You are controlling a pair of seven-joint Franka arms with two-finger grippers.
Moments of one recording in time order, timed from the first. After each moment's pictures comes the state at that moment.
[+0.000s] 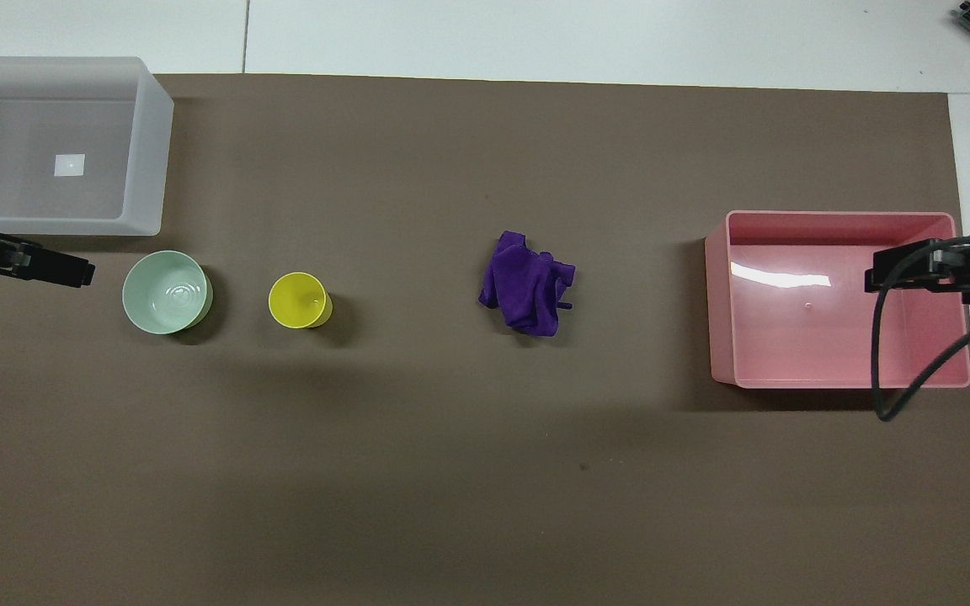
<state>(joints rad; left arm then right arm) -0.03 -0.03 0.01 -1.77 -0.03 1.81 0.28 0.12 -0.06 -0.10 -1.65 0.01 1.64 0.12</state>
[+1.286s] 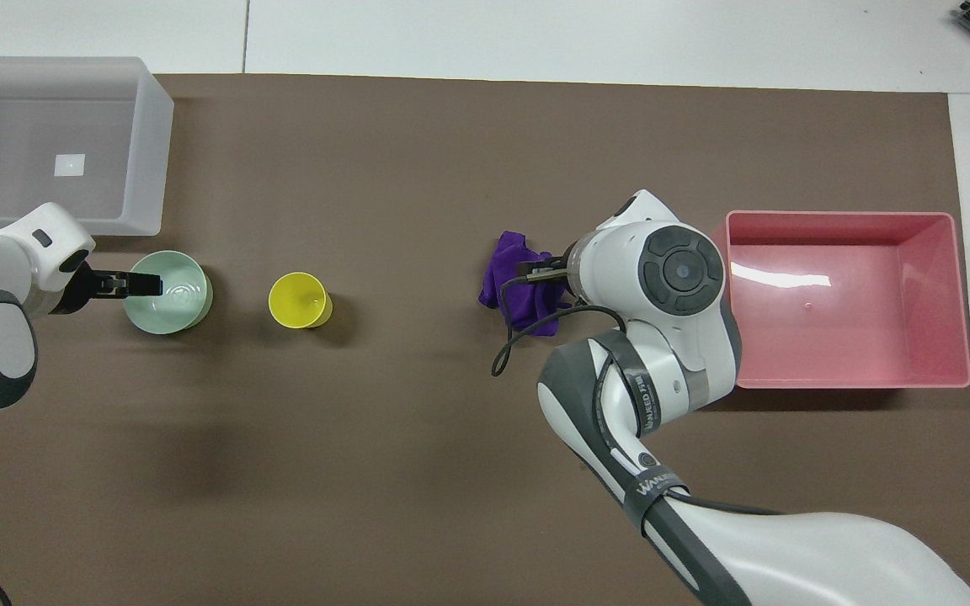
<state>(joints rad) 0.06 0.17 0.01 -2.14 -0.14 2.44 0.22 0.51 0.32 -0.09 -1.93 0.07 2.50 0.30</state>
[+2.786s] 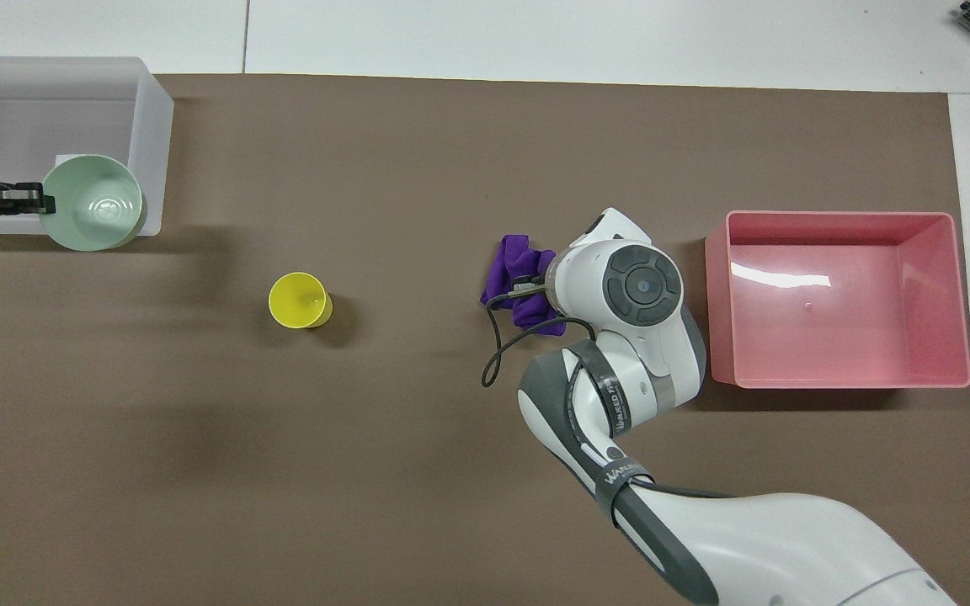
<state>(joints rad) 0.14 0.22 0.01 -1.73 -0.15 2.20 0.22 0.51 0.34 -0.08 -1.92 0.08 2.48 0.27</state>
